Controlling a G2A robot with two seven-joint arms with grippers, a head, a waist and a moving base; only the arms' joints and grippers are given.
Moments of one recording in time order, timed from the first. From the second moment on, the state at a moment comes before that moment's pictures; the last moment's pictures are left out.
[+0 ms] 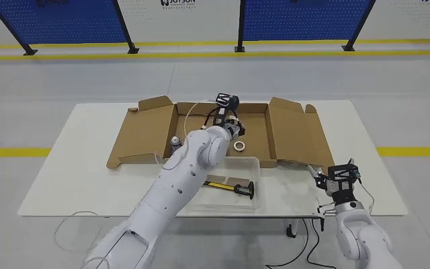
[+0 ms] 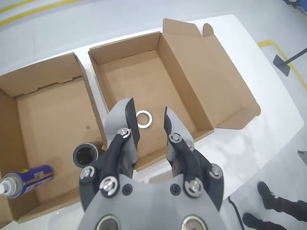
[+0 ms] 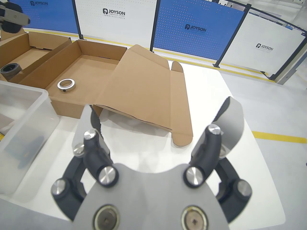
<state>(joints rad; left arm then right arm) 0.80 -1.55 -0.97 -1.29 1.09 0.19 -0.73 -1.73 -1.15 1.60 -1.80 -1.33 0.00 0.00</state>
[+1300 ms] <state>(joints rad) 1.59 -1.42 -1.49 -2.16 1.46 0.18 -0.55 -1.73 -1.15 1.60 -1.80 -1.33 0.00 0.00</state>
